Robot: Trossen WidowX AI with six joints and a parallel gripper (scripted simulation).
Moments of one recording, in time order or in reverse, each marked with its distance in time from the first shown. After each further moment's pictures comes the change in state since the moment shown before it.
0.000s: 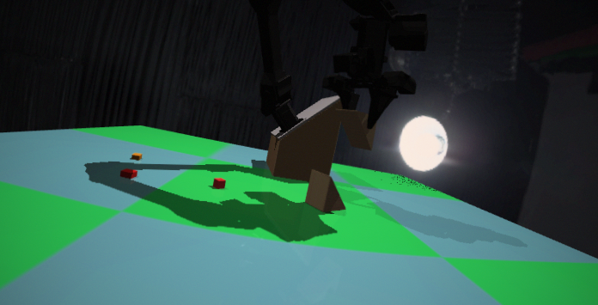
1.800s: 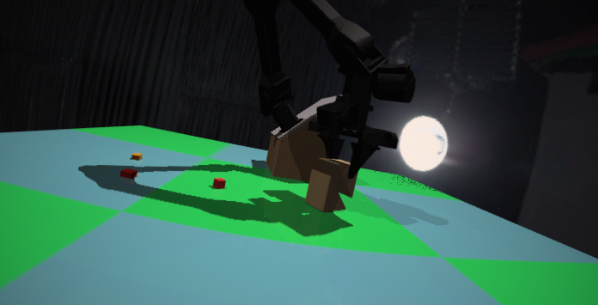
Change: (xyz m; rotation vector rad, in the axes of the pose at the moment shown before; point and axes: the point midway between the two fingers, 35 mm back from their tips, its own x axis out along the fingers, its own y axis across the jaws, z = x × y) arm 0.099 -0.017 0.008 0.002 -0.030 -0.029
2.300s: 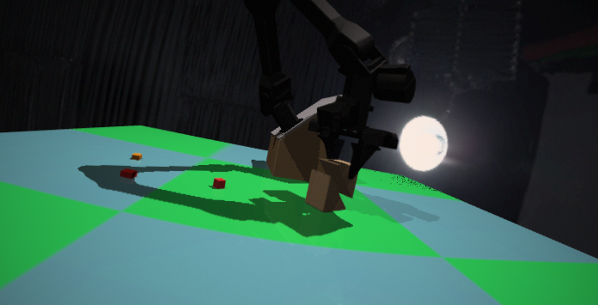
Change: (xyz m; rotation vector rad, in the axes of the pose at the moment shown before) arm 0.001 0.001 0.000 -0.004 0.001 0.000
